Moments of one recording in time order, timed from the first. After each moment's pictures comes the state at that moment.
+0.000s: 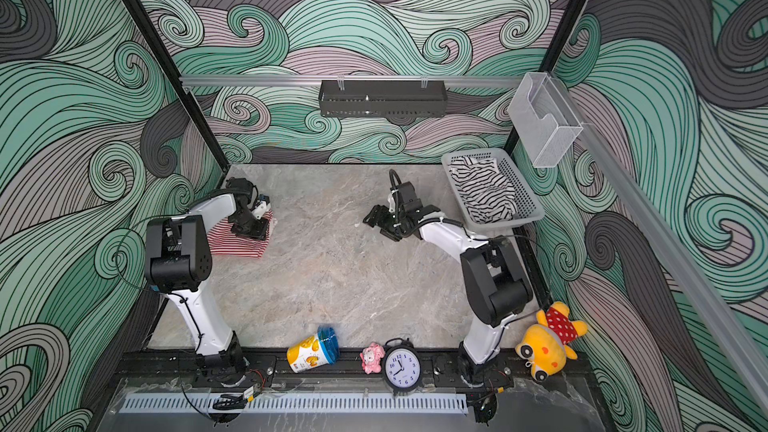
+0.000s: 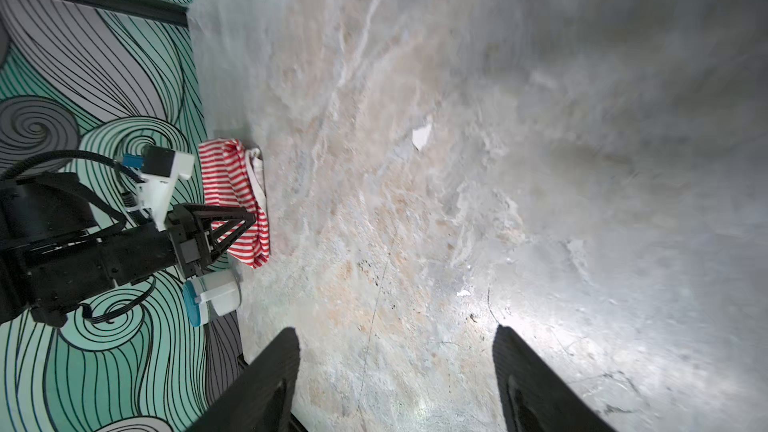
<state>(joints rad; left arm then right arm) 0.10 1.95 1.40 -0.85 0.00 0.29 0.44 1.72 1.22 -0.35 -0.40 0.78</state>
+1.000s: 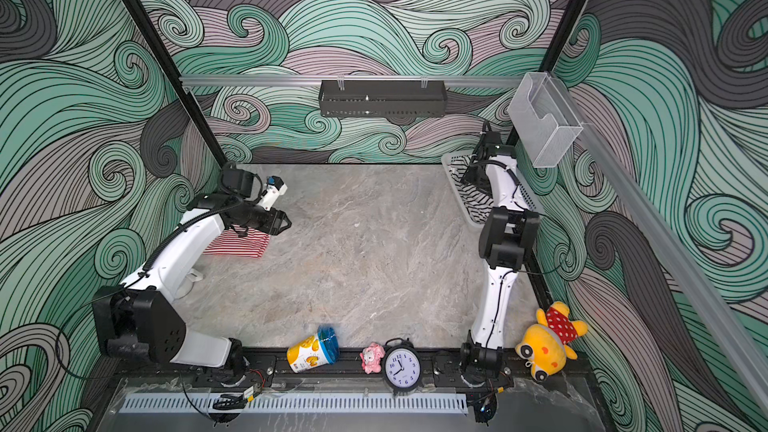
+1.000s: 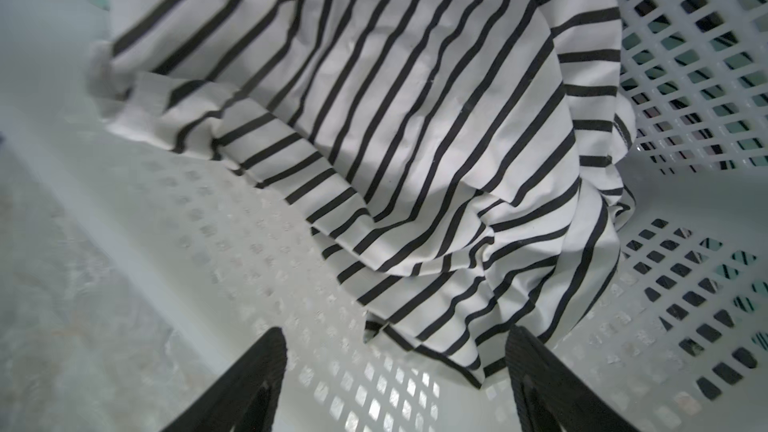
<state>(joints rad) -0.10 1.43 1.24 -0.87 0.32 0.24 -0.15 2.28 2.22 -1.16 0.12 0.38</state>
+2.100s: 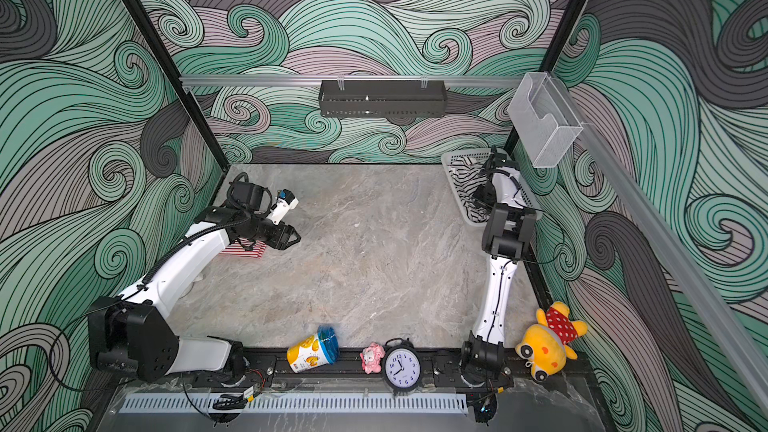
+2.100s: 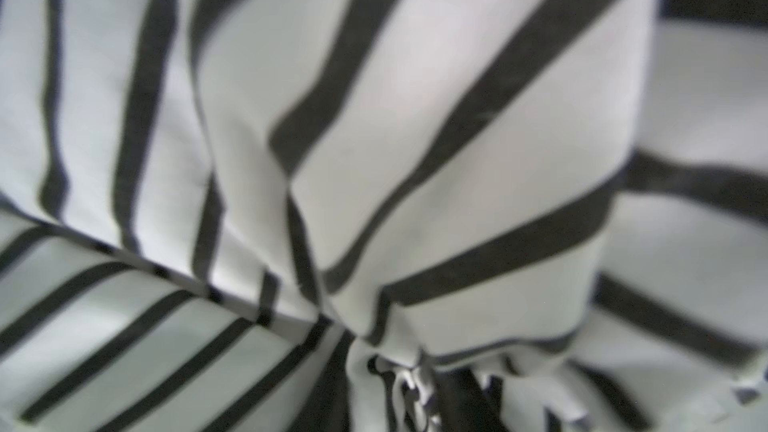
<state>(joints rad) -0.18 1.36 1.12 -0.83 0.35 0.26 -0.25 2.54 2.34 -1.22 0.02 0.36</state>
